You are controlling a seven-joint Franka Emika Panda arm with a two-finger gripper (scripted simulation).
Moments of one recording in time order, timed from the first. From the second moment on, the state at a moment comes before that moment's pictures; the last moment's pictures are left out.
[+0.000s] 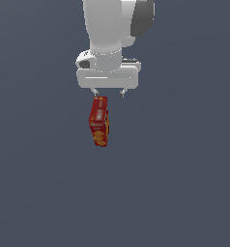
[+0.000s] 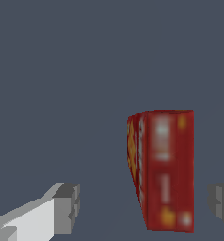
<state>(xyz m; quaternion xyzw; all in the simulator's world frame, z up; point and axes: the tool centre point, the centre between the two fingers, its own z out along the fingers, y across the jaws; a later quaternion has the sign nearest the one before) -0.076 -0.021 0.306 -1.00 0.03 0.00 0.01</state>
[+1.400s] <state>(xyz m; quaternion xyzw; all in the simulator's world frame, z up) -0.100 -0.071 0.218 -1.00 0.03 0.00 0.00</state>
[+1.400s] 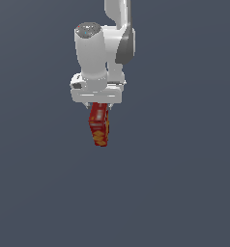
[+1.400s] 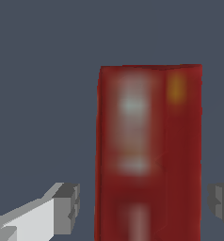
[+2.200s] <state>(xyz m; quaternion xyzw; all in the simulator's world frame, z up) -0.100 -0.072 0.193 -1.00 0.03 0.00 0.00</state>
